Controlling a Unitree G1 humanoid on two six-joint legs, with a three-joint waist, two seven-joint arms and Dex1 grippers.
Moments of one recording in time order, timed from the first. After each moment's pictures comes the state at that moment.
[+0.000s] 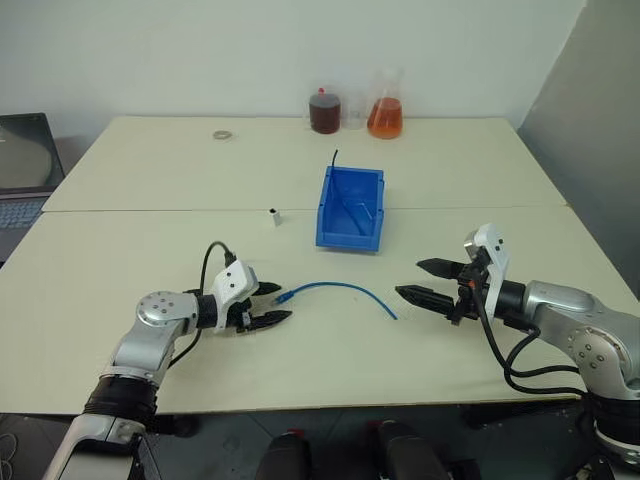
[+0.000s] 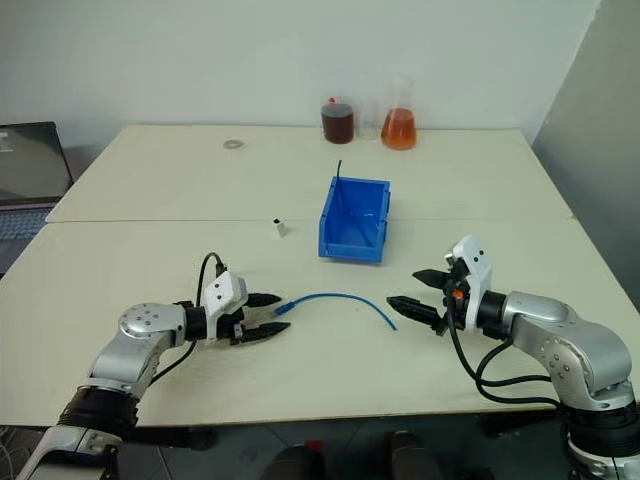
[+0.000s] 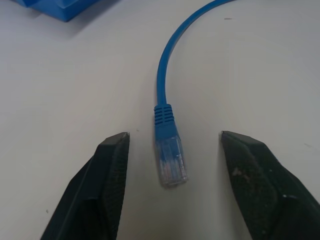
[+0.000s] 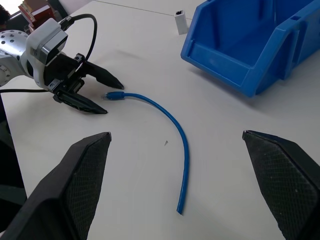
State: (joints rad) left arm -0.31 0.67 -0.09 0.26 -0.20 0.07 -1.10; right arm -0.29 -0.62 -0.10 -0.44 0.72 0.97 0.67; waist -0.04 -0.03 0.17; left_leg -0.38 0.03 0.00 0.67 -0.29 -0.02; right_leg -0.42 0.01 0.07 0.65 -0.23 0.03
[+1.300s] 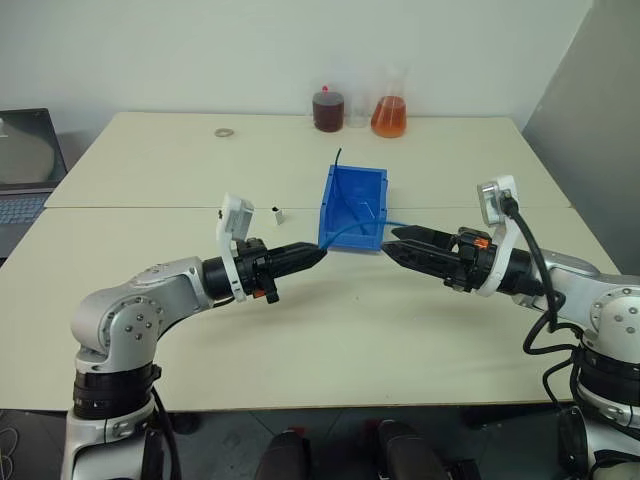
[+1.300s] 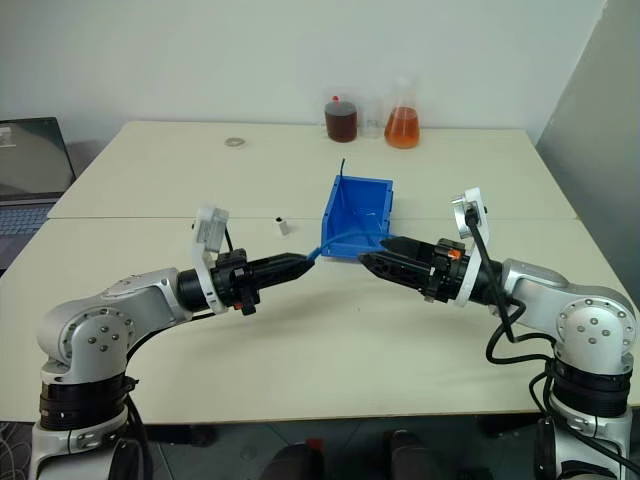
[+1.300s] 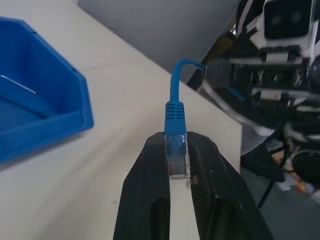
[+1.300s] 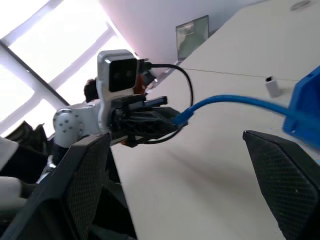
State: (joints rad) left arm -0.45 0.52 0.24 -0.31 -1.02 1.15 -0.65; right arm -0.51 -0.51 -0.28 -0.37 1.46 1.24 0.31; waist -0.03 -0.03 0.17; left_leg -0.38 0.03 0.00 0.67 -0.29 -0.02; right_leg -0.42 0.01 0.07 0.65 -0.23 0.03
